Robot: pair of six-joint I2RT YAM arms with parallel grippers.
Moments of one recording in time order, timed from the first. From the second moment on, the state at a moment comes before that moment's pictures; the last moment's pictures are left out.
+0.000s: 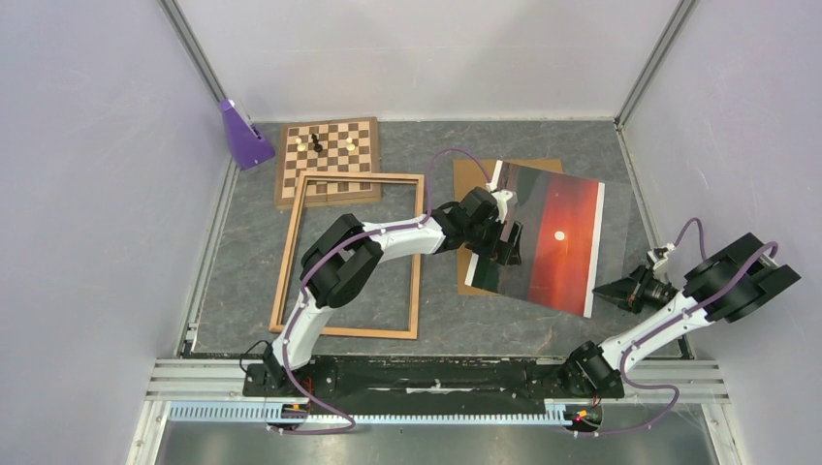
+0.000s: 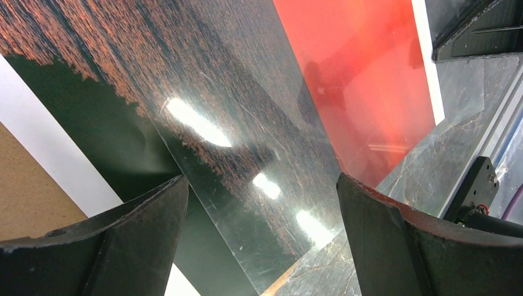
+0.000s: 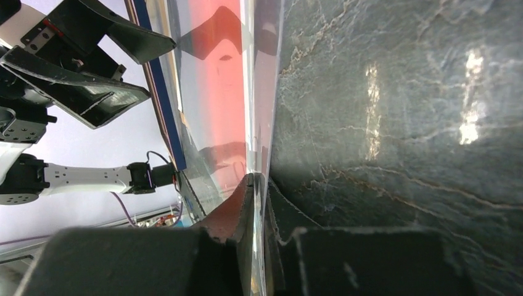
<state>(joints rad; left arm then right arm) -0.93 2.21 1.58 -0.09 0.29 -0.45 -1.08 2.14 1.03 -1.14 -1.02 -0.96</state>
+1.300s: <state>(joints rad) -0.86 2.15 1.62 -0.31 0.29 -0.36 -1.05 1.86 1.14 -1.41 -1.08 -1.06</state>
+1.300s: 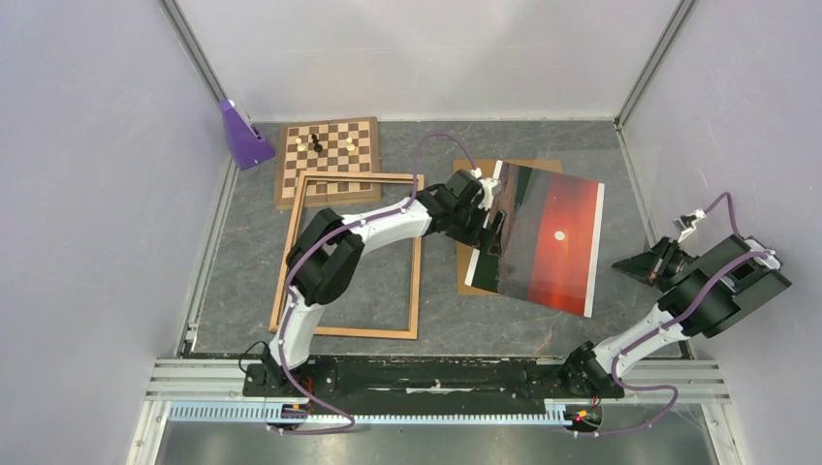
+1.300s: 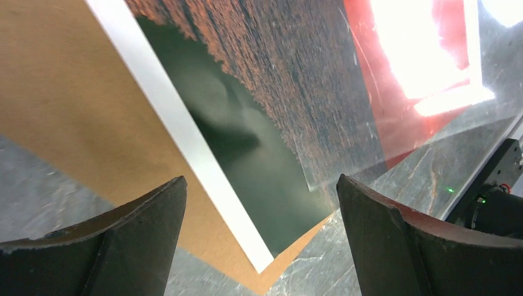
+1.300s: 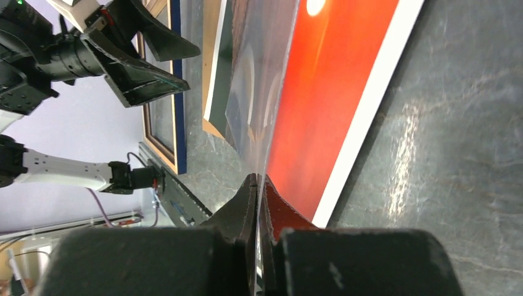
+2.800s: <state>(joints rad) -0.62 2.21 1.80 -0.20 0.58 -0.53 -0.69 1.60 1.24 -1.27 -1.44 -0.83</state>
